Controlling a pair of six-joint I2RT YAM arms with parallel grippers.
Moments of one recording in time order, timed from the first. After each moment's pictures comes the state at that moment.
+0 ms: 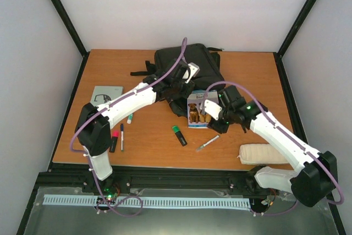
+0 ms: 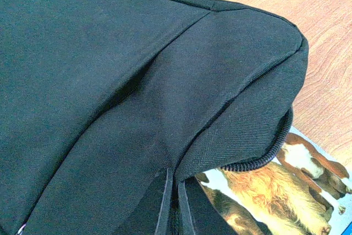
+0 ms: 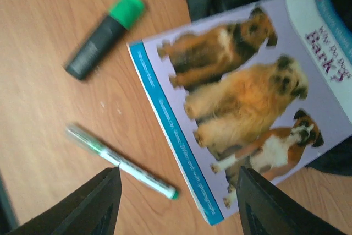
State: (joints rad) left arm -0.75 1.79 1.54 -0.47 -0.02 -0.06; right arm 0.52 1.19 1.02 -0.87 -0.25 -0.58
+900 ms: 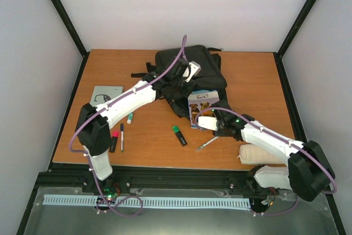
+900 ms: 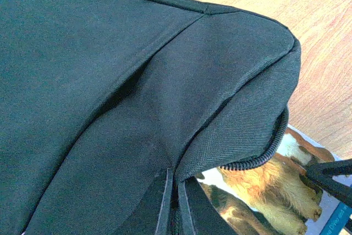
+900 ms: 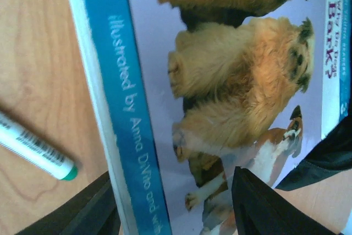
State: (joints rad) left arm -0.75 1.79 1.60 -0.53 0.02 -0.06; right arm 0.61 1.23 0.69 -0.49 0.19 -1.04
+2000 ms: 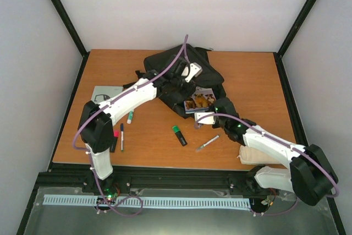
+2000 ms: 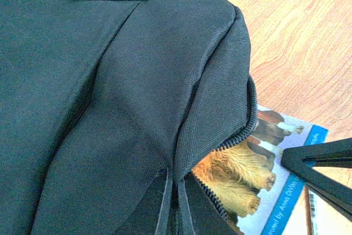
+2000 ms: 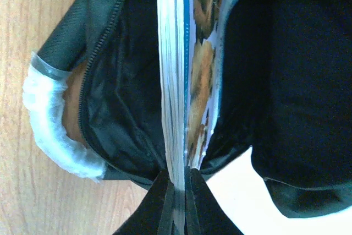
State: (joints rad) left arm -0.72 1.83 1.62 -0.55 0.13 0.01; right arm 0.61 1.21 0.59 -0.04 0.23 -1.33
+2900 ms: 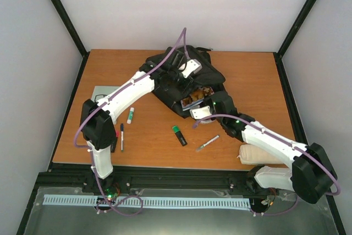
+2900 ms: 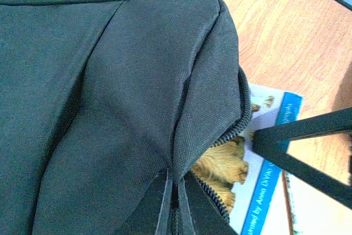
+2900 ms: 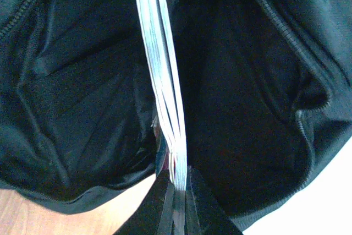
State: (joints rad) left arm -0.67 1.87 1.76 -0.71 0.29 0.11; right arm 0.65 1.21 0.71 -0.03 0.27 -1.58
